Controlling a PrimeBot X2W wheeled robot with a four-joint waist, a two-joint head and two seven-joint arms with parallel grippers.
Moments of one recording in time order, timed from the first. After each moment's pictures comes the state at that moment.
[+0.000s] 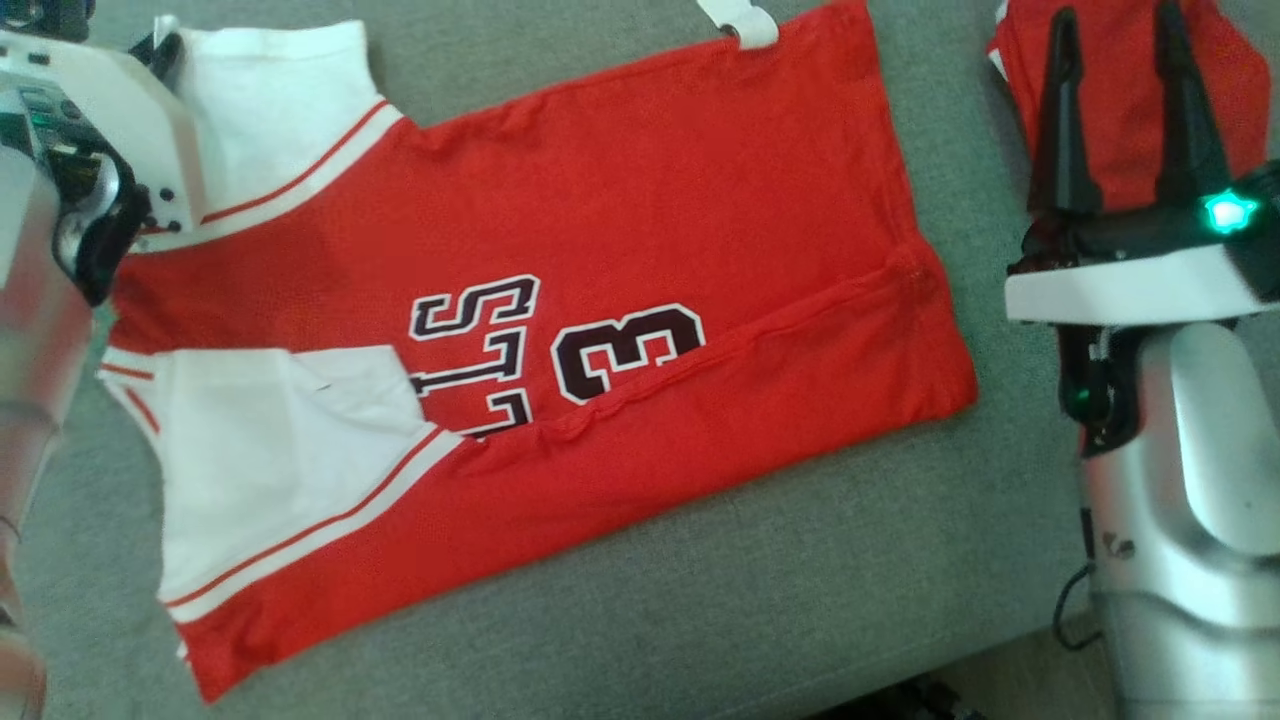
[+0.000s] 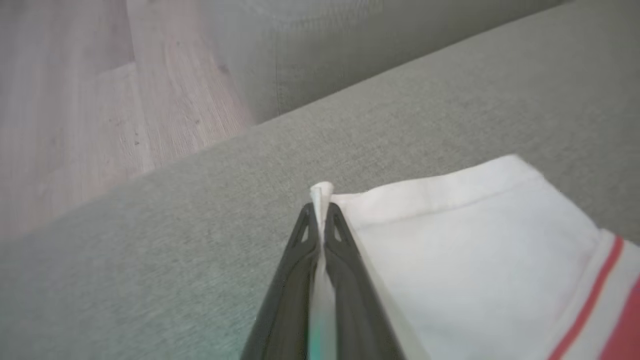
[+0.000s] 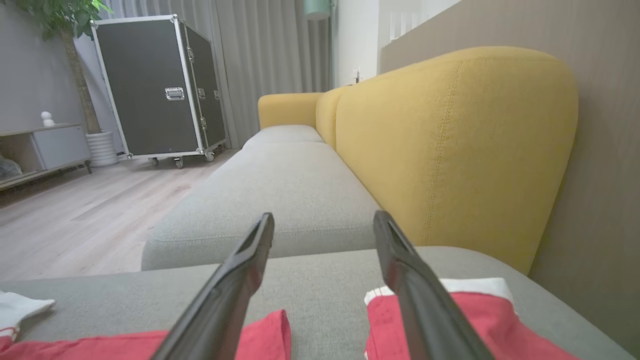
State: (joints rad) left arm -1.14 0.46 -0.78 0.96 -0.72 -0.13 0.30; right arm -0.51 -0.06 0.02 0.22 0.16 0.13 -0.26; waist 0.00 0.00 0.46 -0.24
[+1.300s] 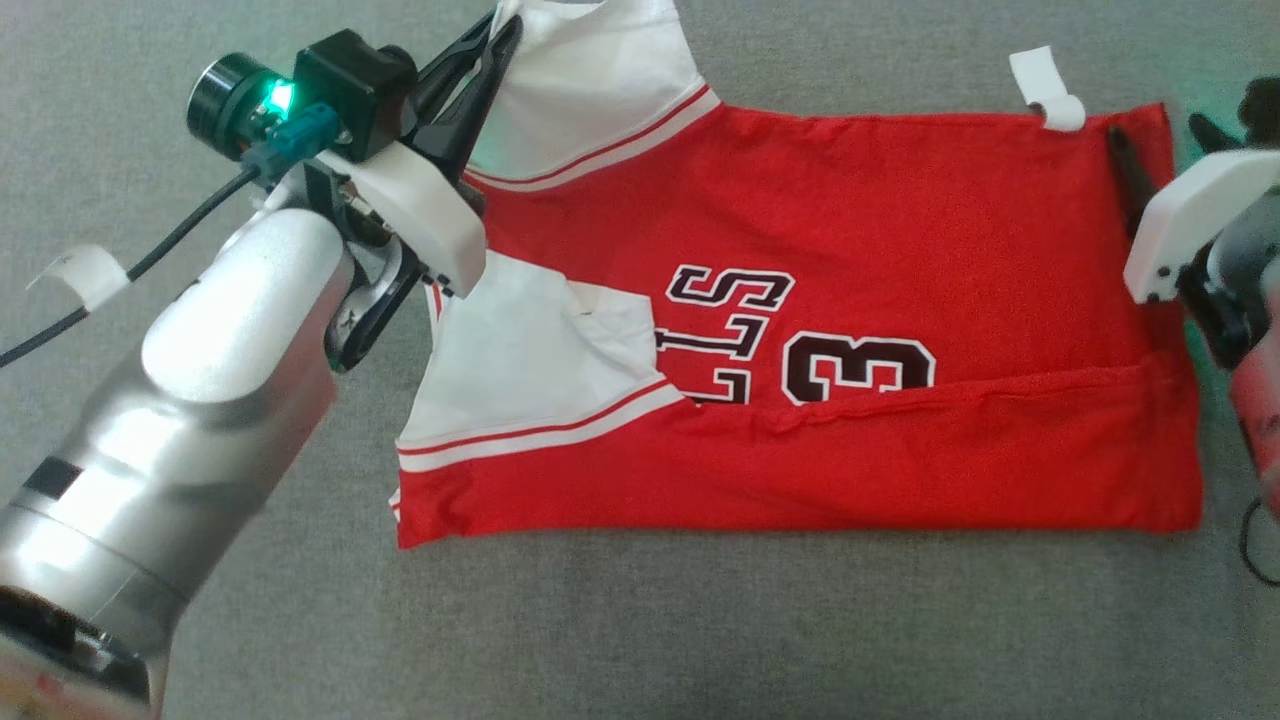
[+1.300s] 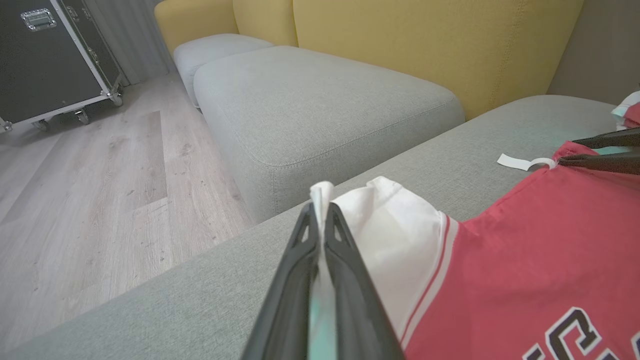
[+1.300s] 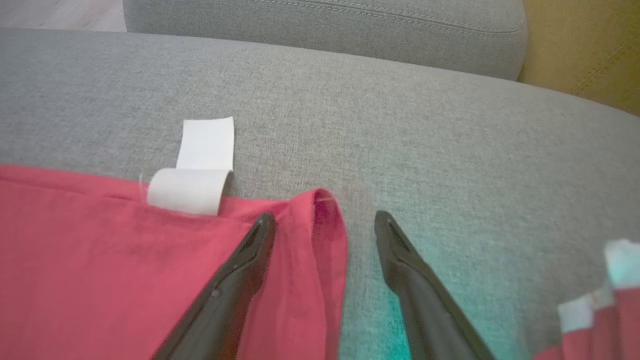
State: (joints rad) left arm -1.02 0.34 -0.90 0.56 -0.63 -0.08 -0.05; right arm -0.87 -0.38 0.30 1.00 0.31 0.13 0.10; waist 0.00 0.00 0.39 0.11
